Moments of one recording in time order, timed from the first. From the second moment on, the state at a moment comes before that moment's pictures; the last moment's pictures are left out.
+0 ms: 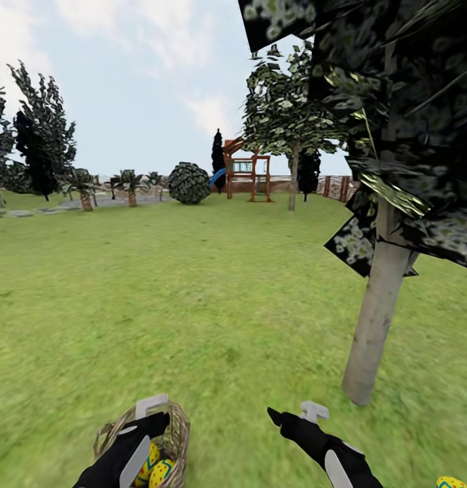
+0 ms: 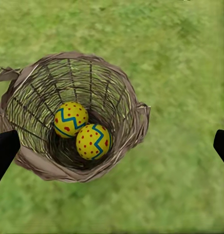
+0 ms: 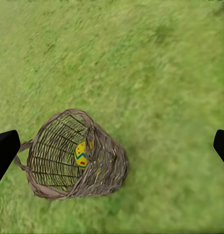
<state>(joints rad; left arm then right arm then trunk) -0.45 -0.02 -0.07 -0.53 0.30 0.17 0.24 -0.23 0.02 0.05 -0.94 -0.45 0.33 0.19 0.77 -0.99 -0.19</state>
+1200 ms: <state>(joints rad) -0.46 -0.02 -0.07 -0.50 0.29 0.25 0.24 -0.23 0.02 0.05 -0.94 -0.45 0.34 0.19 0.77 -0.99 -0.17</state>
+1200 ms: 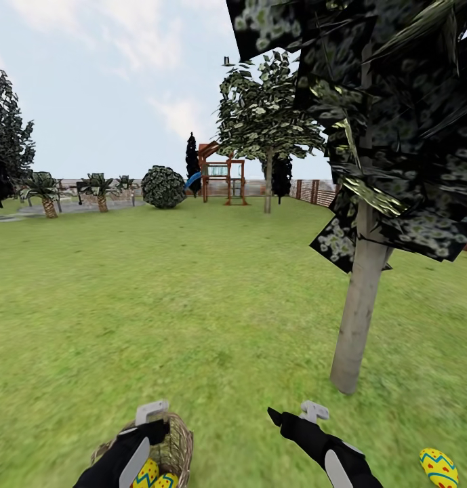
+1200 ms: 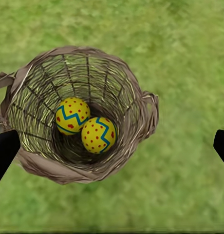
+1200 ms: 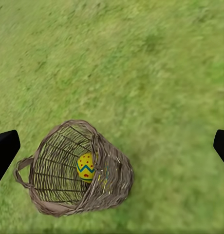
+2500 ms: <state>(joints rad) -0.51 -0.02 -0.07 -0.34 0.30 0.27 0.24 -0.23 0.02 0.05 -0.94 -0.45 0.33 0.19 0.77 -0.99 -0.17</state>
